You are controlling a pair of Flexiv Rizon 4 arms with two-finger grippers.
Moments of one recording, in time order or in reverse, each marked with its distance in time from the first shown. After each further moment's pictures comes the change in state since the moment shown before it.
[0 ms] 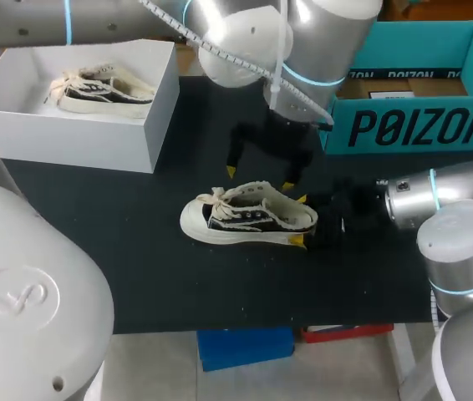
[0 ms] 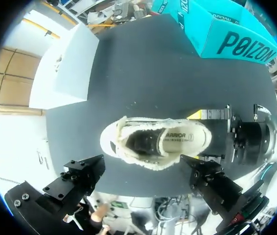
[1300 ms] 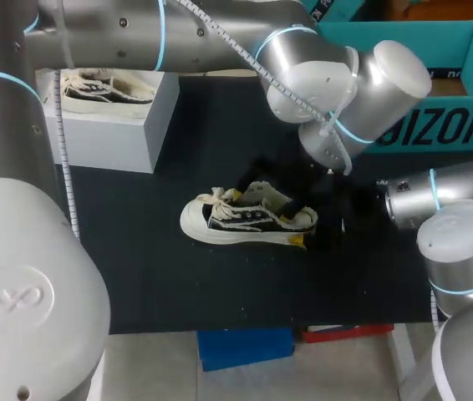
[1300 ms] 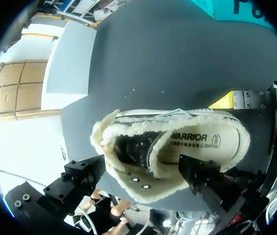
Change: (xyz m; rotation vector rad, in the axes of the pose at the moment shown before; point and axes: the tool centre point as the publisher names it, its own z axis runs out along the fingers) left arm 0.014 0.005 0.074 -0.093 -0.297 0.057; right arm 0.000 0.000 0.000 0.000 0.000 0.000
